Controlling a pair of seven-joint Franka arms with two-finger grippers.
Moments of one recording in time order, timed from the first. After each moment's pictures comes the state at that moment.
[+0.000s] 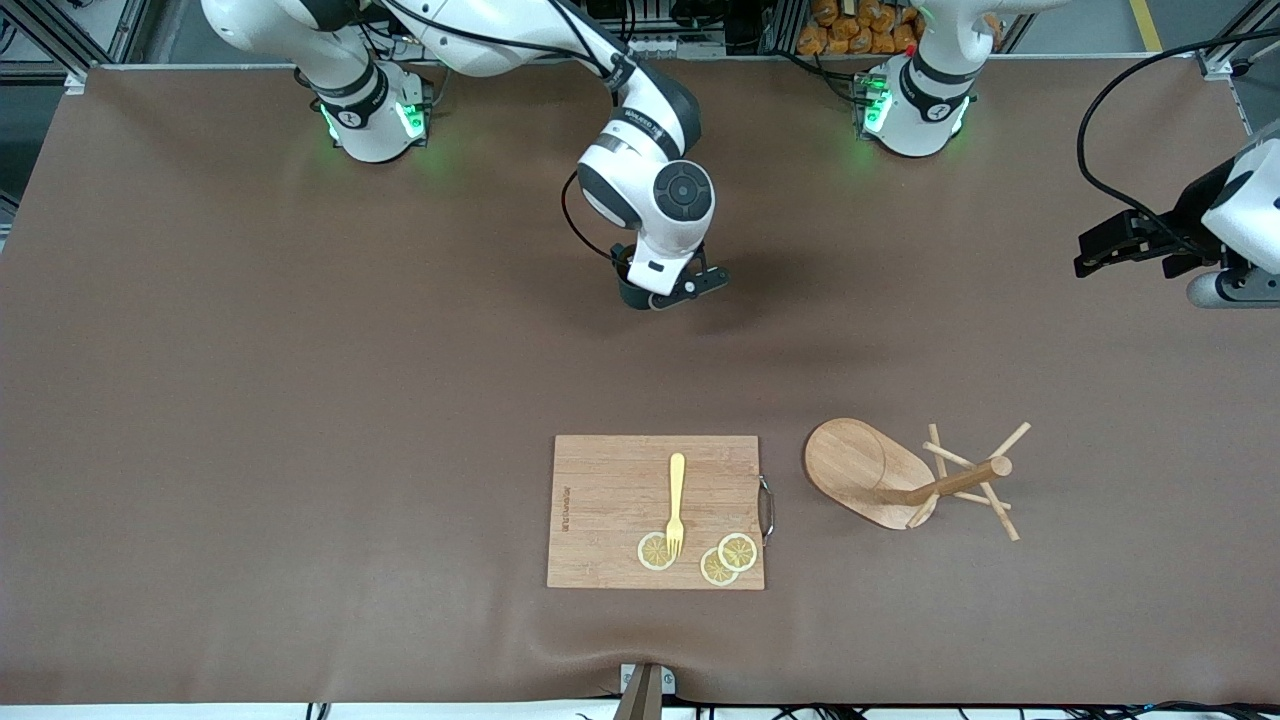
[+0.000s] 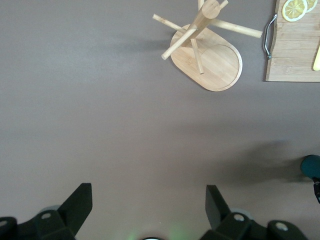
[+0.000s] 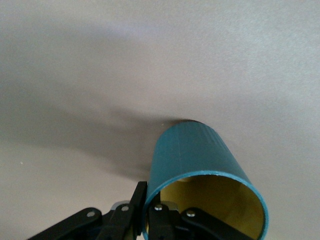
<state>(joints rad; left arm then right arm) 0.00 0.05 -0.04 -1.53 -0.02 1.50 -0.04 0.85 0.69 0.14 -1.53 0.09 2.02 0.52</state>
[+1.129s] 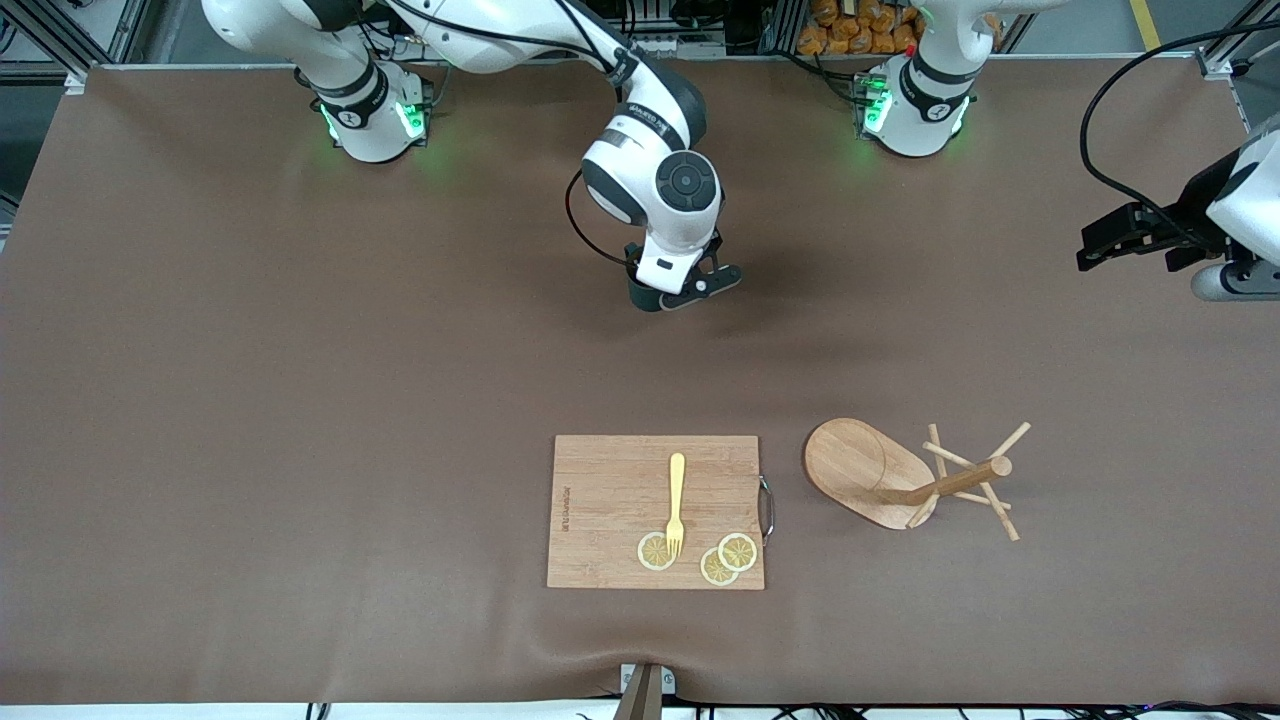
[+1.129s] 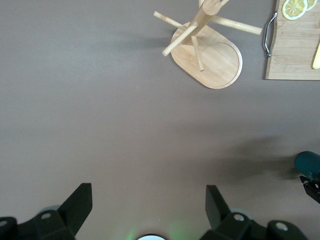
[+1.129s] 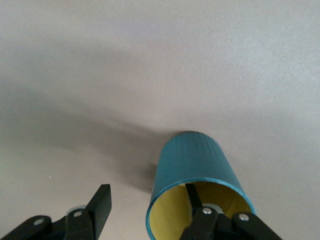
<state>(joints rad) 0.00 0.03 -0.04 -1.53 -0.02 1.49 -0.05 0.85 0.69 0.13 -1.49 0.09 2.06 0.52</state>
